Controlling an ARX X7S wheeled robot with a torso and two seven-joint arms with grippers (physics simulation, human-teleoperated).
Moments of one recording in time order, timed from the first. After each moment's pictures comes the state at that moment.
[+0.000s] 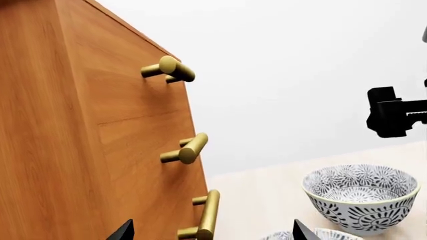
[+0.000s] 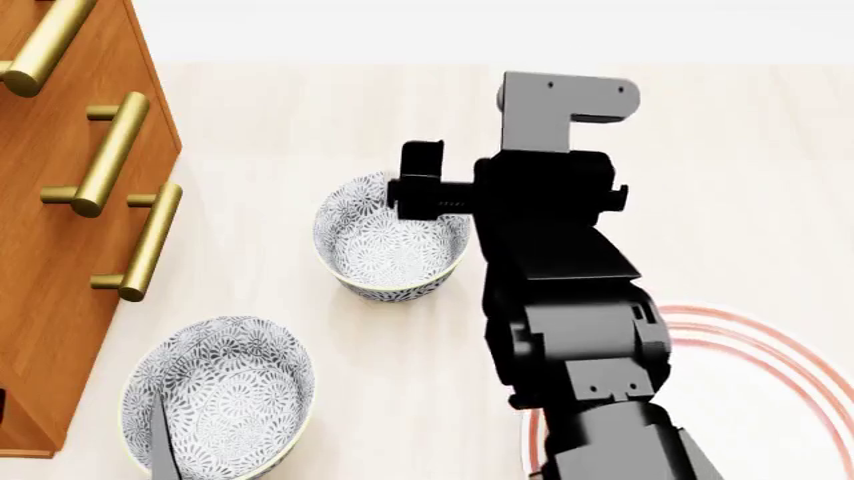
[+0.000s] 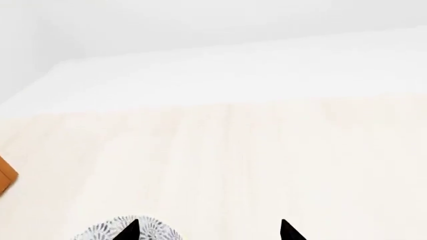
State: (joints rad) left arm 0.02 -0.25 0.27 0.15 0.11 0.25 -0.42; right arm 1.24 0.03 -0.42 1.02 0.55 0.34 0.13
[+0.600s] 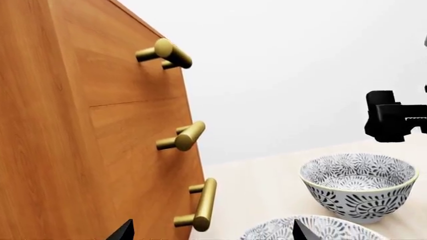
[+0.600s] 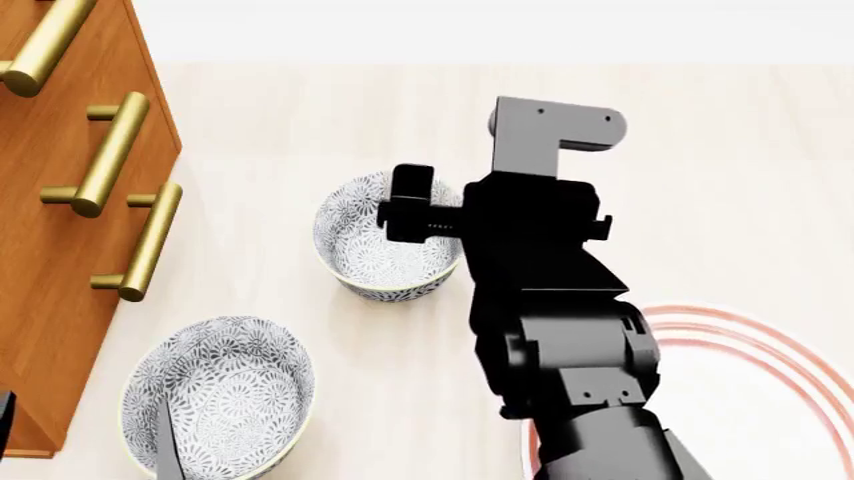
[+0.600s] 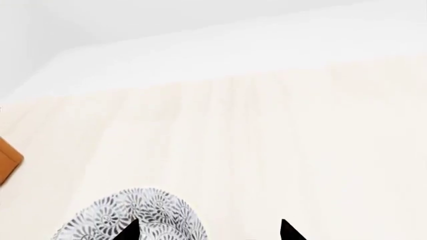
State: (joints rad) left arm 0.01 -0.25 0.29 0.14 0.08 0.23 -0.42; right arm 1.24 0.03 -0.52 1.07 0.70 0.33 0.16
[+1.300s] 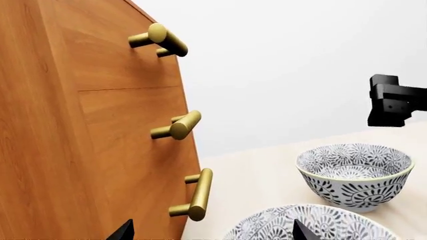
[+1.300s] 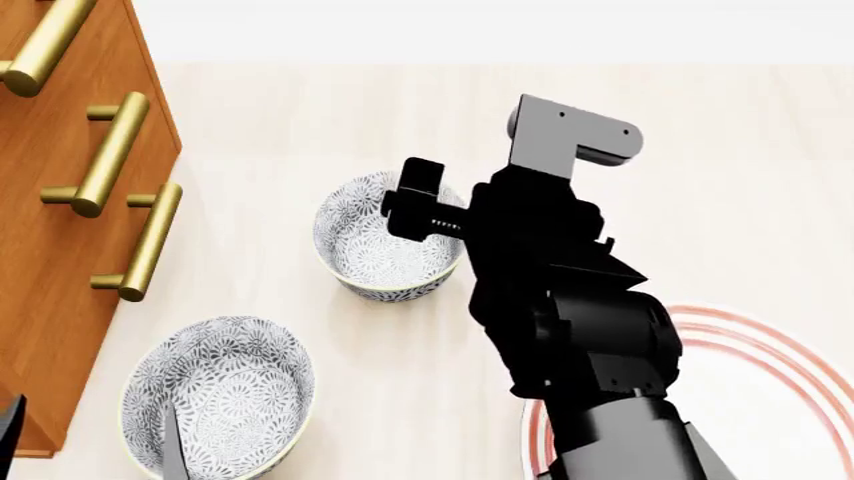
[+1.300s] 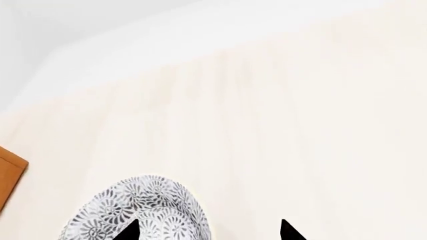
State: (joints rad) left arm 0.00 -0.26 0.31 0.12 0.06 0.21 -0.43; right arm 1.25 0.05 -0.49 1.02 0.87 0.46 0.26
